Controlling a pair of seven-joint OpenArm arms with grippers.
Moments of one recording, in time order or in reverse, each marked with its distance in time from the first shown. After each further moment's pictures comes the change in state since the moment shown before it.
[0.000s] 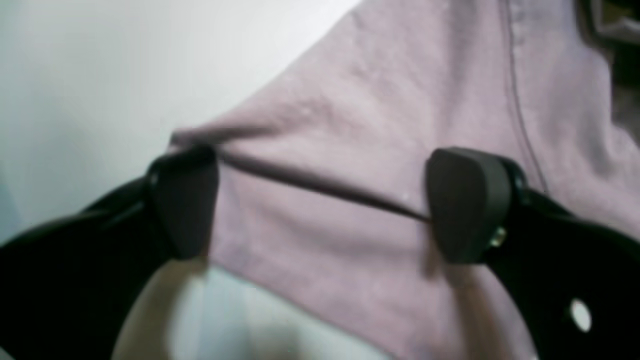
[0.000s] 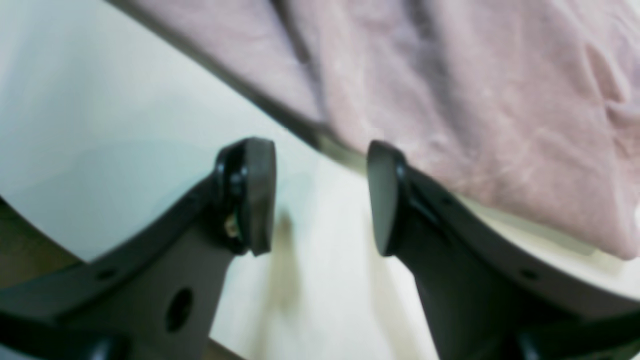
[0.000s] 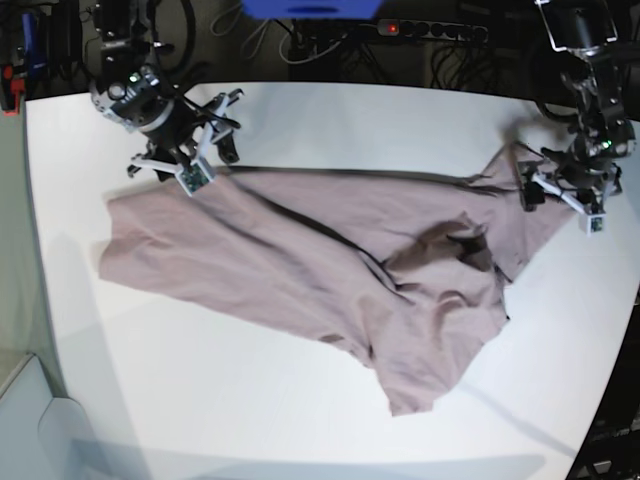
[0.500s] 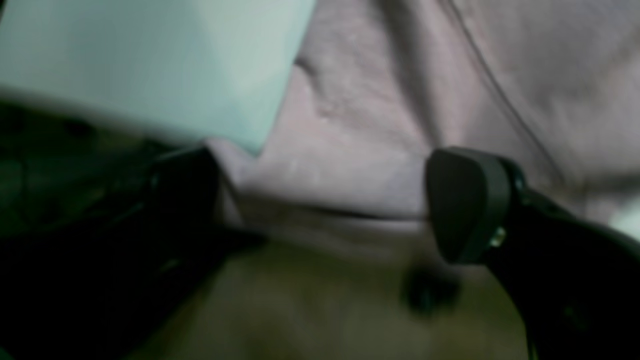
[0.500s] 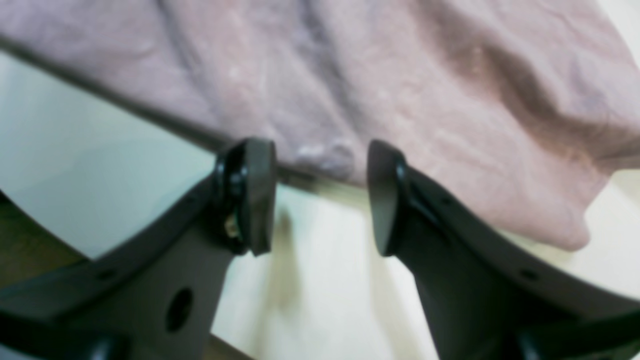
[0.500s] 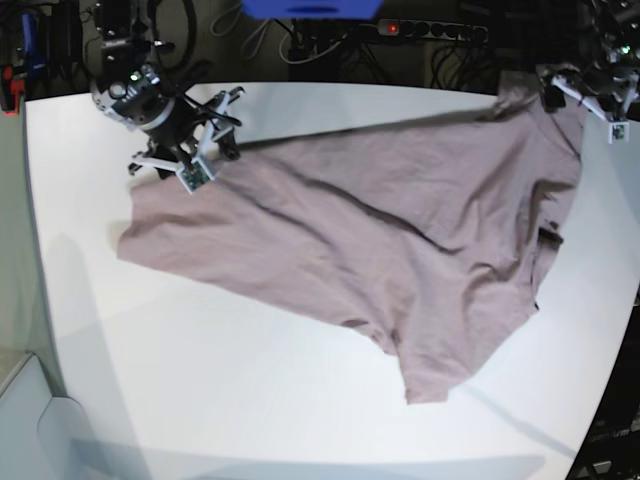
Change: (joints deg) left arm 21.4 6.5 -17.2 20.1 -0.8 -8.7 13.4; right arm -0.2 0.0 0.0 -0.1 0.0 0.0 -0.1
